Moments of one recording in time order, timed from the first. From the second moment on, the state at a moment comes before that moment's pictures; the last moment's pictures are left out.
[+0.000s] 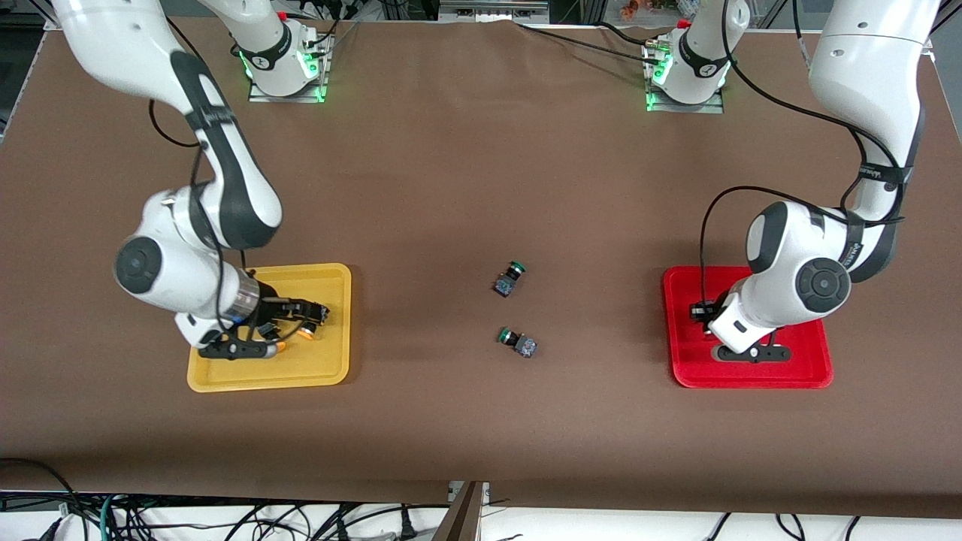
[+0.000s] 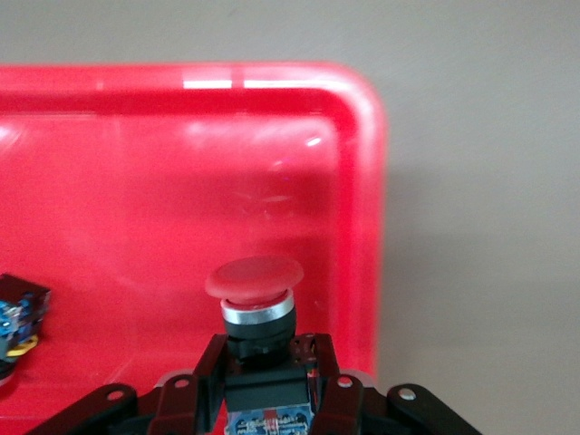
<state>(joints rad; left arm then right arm) 0.10 0.59 -0.19 -1.70 0.11 2.16 -0.14 0.13 0.49 0.08 -1.60 0.15 2.14 0.12</state>
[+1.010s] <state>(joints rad) 0.17 0.56 -0.20 -1.83 0.11 2.33 -0.09 0.13 0.07 -0.03 -1.64 0.02 1.74 0.13</state>
